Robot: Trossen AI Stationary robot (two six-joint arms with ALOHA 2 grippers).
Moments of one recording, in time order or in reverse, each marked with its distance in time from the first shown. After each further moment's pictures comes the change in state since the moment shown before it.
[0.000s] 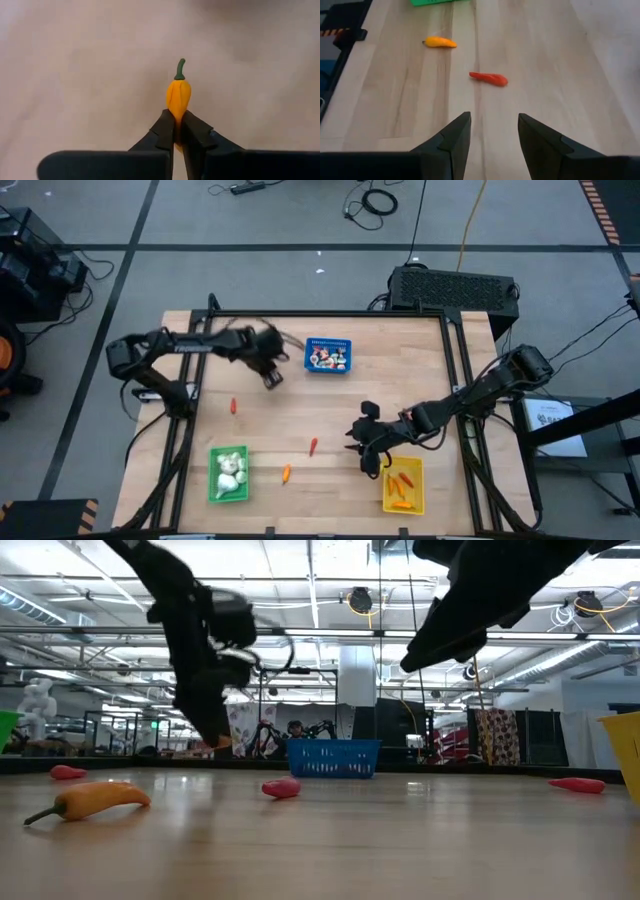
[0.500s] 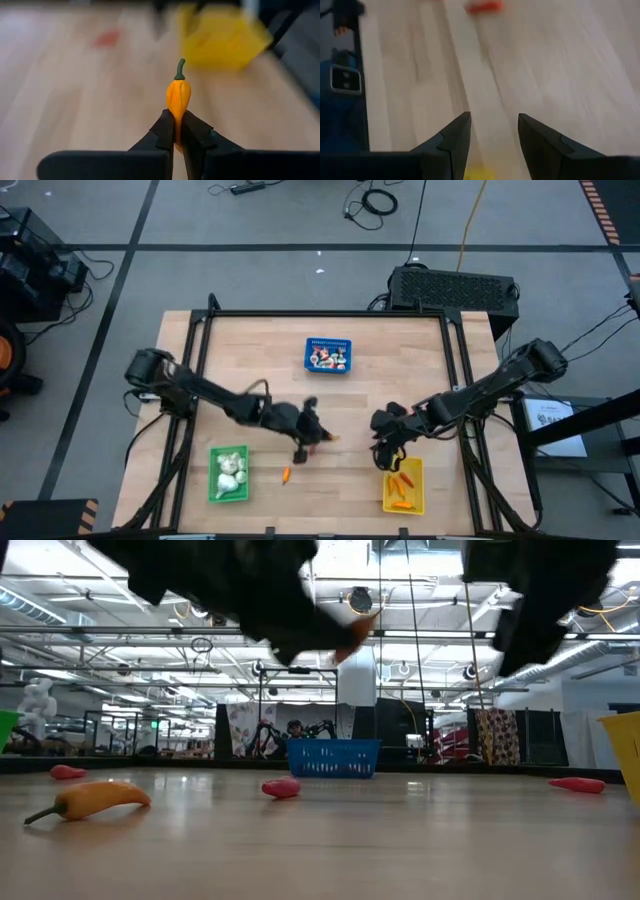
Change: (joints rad) left arm -0.692 0.162 0.002 0.911 -0.026 0.033; right arm 0.011 -0.147 0.000 -0.336 -0.171 0.355
